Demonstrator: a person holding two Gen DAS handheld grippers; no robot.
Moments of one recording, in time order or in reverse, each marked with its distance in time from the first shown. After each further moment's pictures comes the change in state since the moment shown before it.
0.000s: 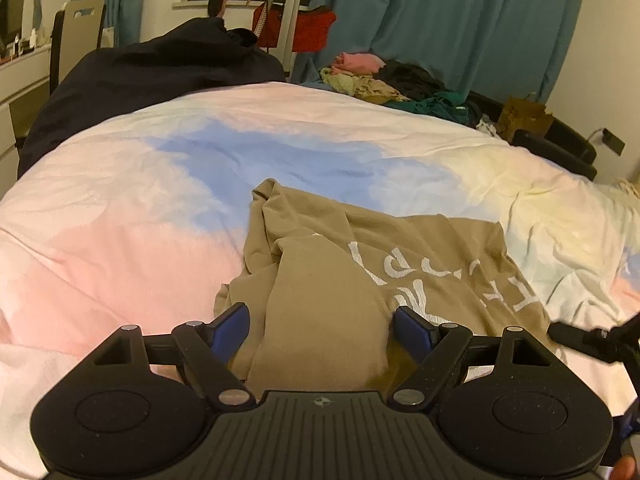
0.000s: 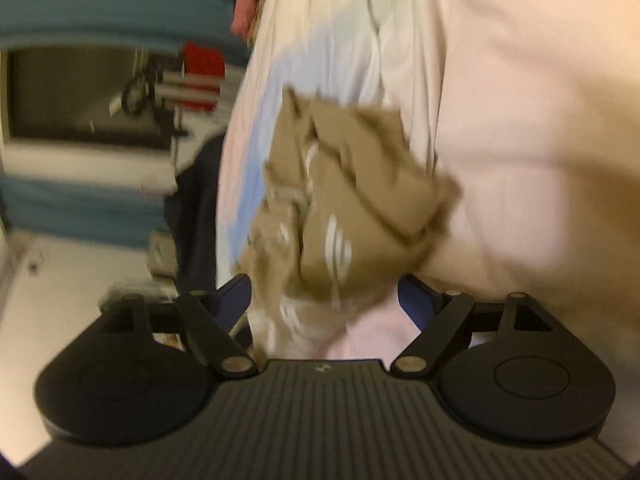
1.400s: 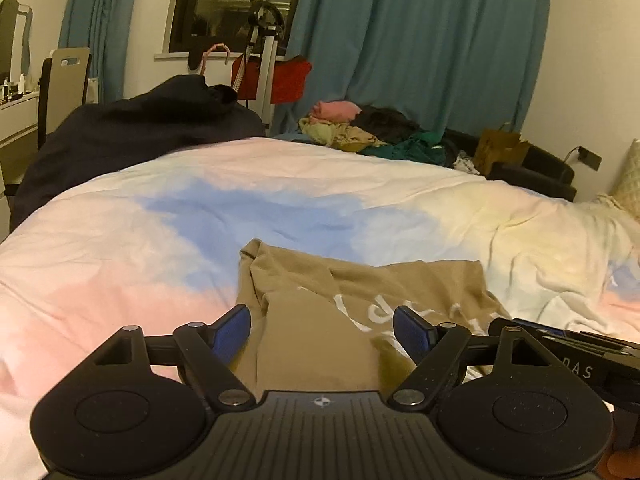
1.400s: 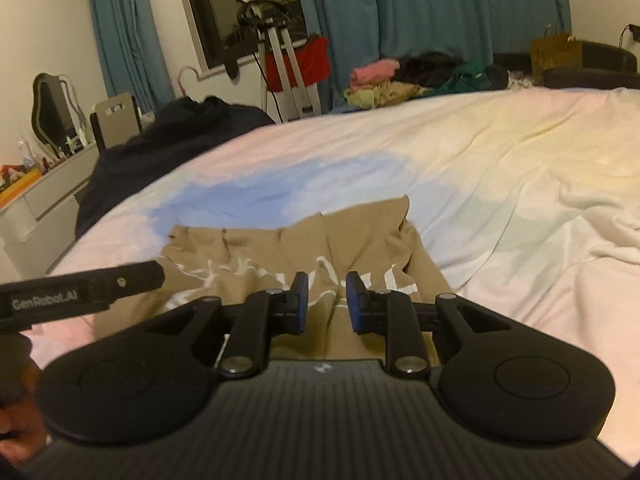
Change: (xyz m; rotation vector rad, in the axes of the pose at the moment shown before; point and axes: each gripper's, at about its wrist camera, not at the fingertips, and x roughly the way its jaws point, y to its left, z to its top) left arm -0.018 -0.004 0.003 0.078 -0.149 -0.025; right arm 0.016 0.098 -0.053 -1.031 -0.206 -0.260
